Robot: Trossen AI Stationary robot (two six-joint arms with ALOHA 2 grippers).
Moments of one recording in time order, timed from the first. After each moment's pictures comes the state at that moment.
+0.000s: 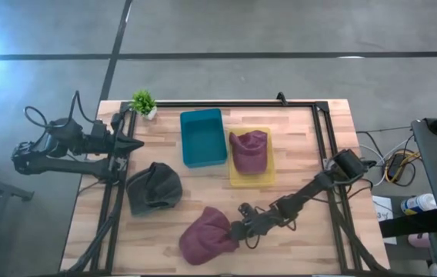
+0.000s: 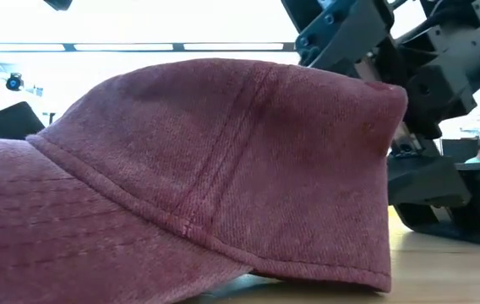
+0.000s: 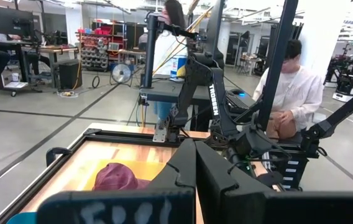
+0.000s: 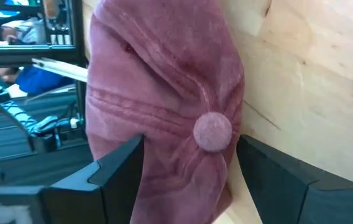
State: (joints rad) left arm 0.00 0.40 0.78 -0.41 0.00 -0.09; right arm 0.48 2.00 0.90 0.53 0.19 1.69
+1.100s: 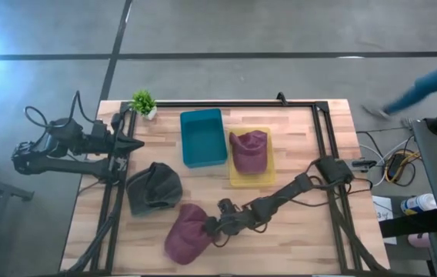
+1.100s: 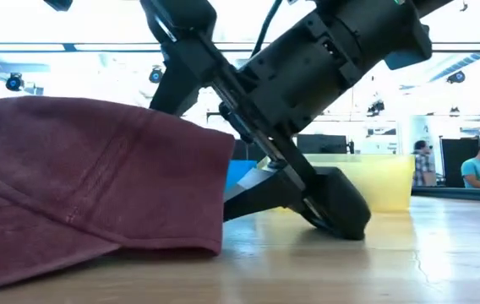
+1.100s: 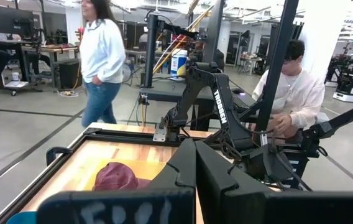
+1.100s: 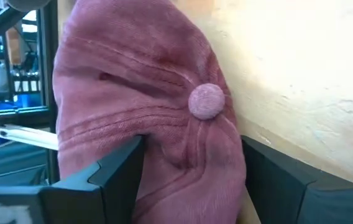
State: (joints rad) left arm 0.00 0.40 0.78 -0.41 0.00 -0.09; right arm 0.40 2.20 1.32 0.16 0.26 1.67
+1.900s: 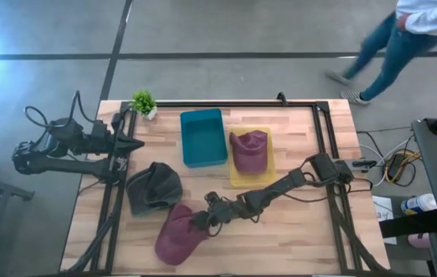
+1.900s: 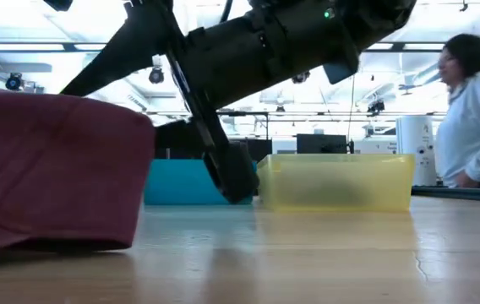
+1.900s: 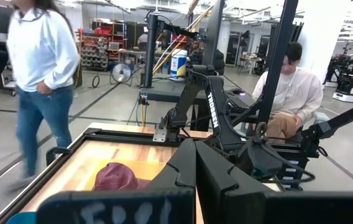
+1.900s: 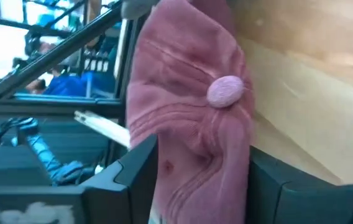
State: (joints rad) left arm 0.00 0.40 0.78 -0.41 0.00 -0.09; right arm 0.33 2.22 1.37 0.43 0.14 1.46
